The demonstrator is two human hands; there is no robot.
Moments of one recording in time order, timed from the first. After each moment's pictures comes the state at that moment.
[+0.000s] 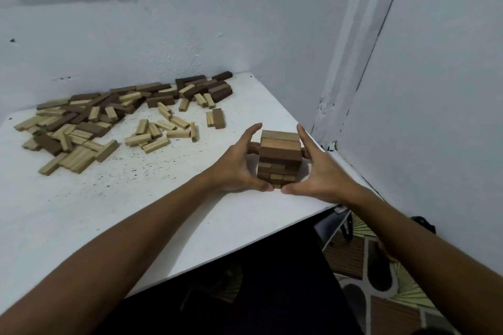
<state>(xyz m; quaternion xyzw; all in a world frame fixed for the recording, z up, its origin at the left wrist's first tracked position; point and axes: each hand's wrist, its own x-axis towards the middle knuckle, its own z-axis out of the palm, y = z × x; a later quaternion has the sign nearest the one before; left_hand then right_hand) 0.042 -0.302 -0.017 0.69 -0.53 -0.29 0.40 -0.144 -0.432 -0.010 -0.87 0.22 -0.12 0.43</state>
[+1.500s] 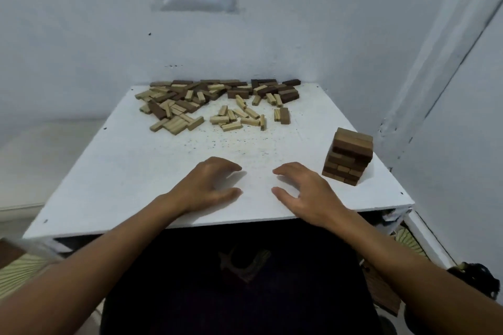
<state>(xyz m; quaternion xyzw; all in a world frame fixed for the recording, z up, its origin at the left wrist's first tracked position) 0.043 -0.100 -0.012 0.83 -0.46 -0.07 0.30 -0.110 -0.309 -0.010 -0.95 0.05 -0.14 0.26</state>
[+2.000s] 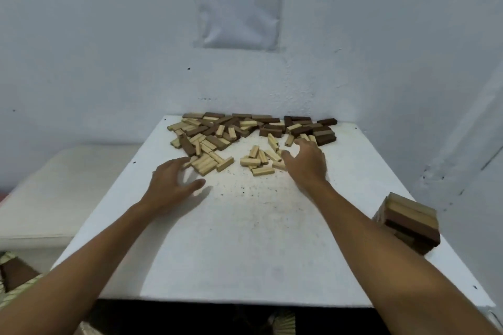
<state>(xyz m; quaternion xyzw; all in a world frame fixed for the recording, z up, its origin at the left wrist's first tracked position) 0.178 -0.044 -0.003 0.92 -0.23 0.04 0.32 0.098 -0.335 0.019 -0.89 0.26 -0.22 0.30</state>
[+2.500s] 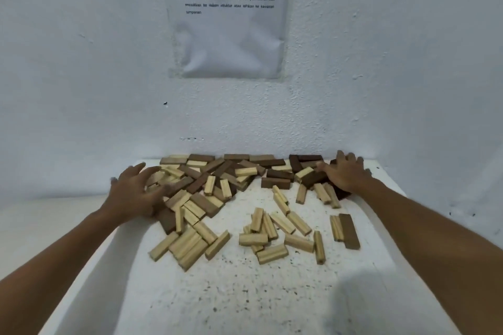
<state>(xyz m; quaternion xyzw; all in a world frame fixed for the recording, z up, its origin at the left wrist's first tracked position) 0.390 -0.055 -0.008 0.95 -0.20 0.08 0.24 0.230 -0.505 0.013 -0.93 0.34 -0.01 0.15</state>
